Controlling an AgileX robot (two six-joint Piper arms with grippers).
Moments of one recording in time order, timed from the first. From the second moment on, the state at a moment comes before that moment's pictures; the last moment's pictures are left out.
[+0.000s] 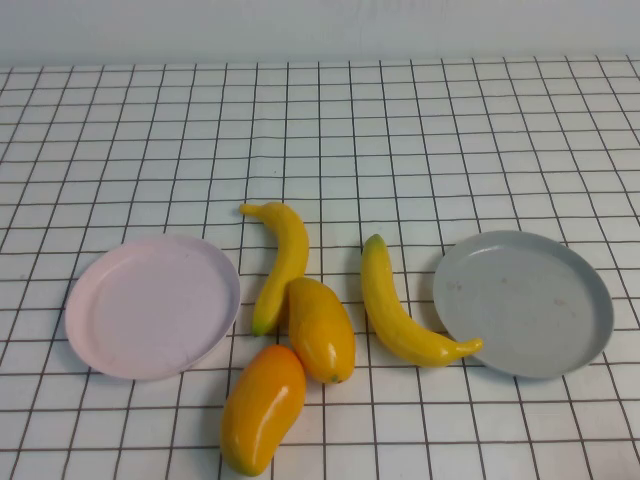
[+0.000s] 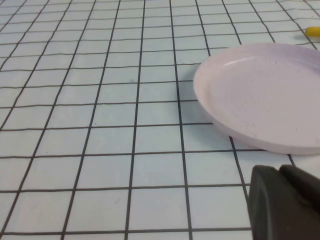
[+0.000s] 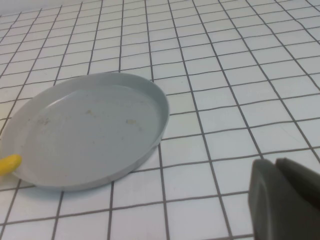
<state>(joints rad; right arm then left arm) -0.01 -0.01 0.03 0.02 0.34 0.15 -0.03 -0.01 0.03 -0.03 0.37 0.07</state>
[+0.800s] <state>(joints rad) -0.01 -0.01 0.03 0.02 0.34 0.15 -0.03 -0.01 0.03 -0.62 0.22 0.05</state>
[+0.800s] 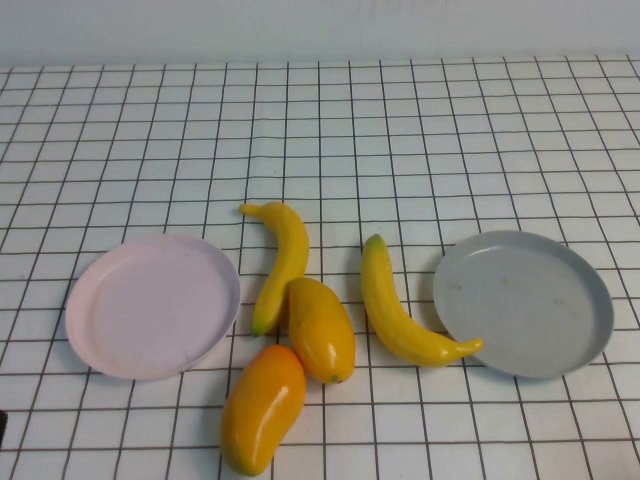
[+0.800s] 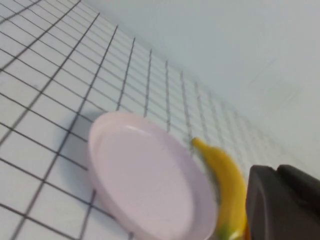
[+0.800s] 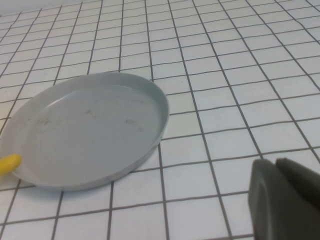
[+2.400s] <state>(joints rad) -0.01 -0.01 0.03 0.02 0.34 0.15 -0.31 1.24 -1.10 -0.21 1.09 0.35</state>
